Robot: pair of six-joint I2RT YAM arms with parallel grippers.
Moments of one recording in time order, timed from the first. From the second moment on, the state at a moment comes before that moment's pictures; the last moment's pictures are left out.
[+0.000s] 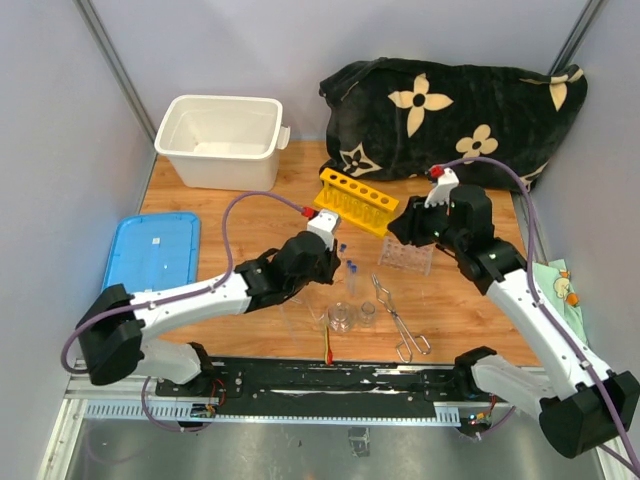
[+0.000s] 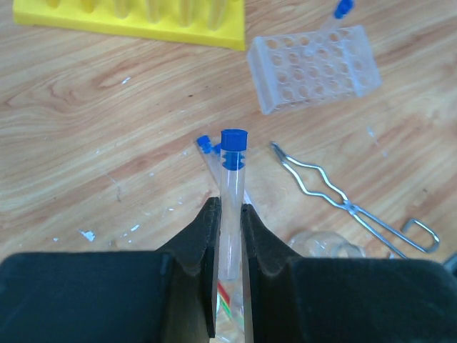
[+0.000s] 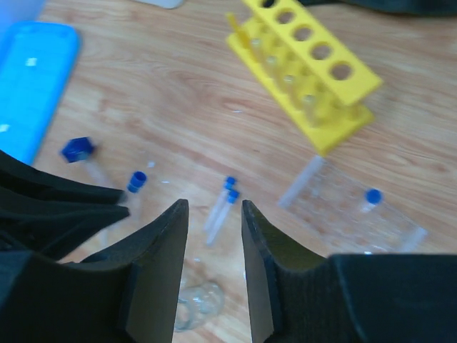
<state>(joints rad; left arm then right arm) -0.99 1.36 0.88 -0.05 -0.33 -0.41 0.38 0.98 0.91 -0.37 -0.17 0.25</state>
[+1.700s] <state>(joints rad) -1.15 1.12 0.76 0.09 -0.40 -0.27 0.54 1.14 0.97 -0.31 -0.59 0.44</state>
